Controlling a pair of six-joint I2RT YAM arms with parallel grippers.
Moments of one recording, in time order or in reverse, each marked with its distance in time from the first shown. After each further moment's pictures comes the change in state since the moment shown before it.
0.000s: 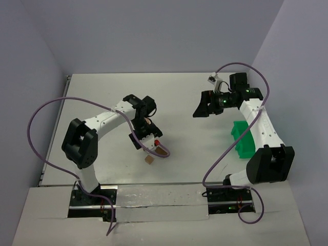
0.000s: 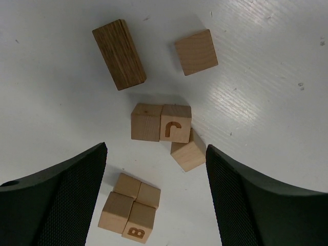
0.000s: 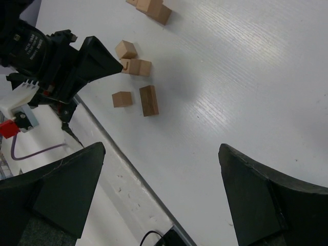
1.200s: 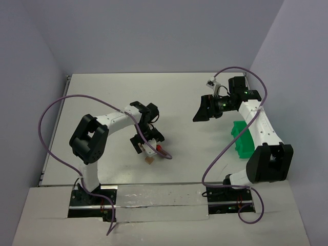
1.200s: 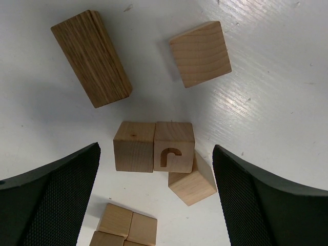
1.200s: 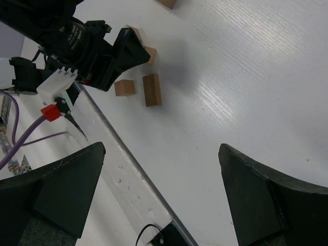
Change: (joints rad) left arm -0.014 0.099 -0.089 0.142 -0.050 0.009; right arm -0.020 0.007 -0.056 -0.015 -0.045 -0.066
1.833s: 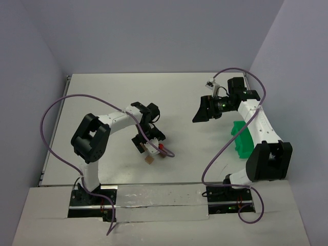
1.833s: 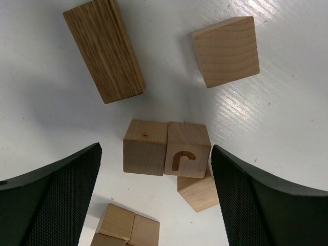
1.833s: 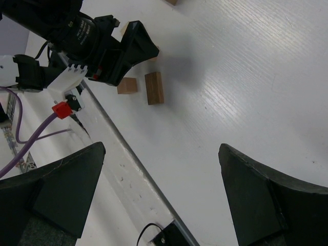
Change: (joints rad) left arm 0.001 0.022 -0.003 0.060 0.000 -0.062; right arm 0.000 0.016 -0.010 -0.001 -0.018 -0.007
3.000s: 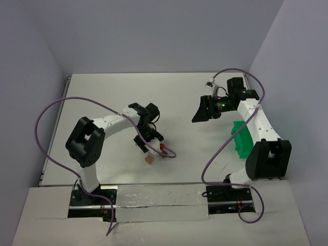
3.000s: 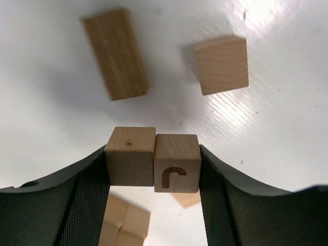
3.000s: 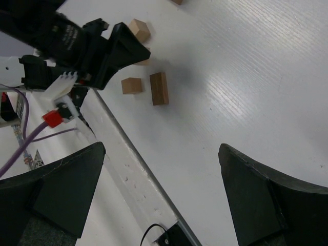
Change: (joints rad) left arm -0.026 -0.087 -0.033 0.021 0.006 -0.117; right arm 0.000 0.018 0.000 0.002 -0.026 0.006
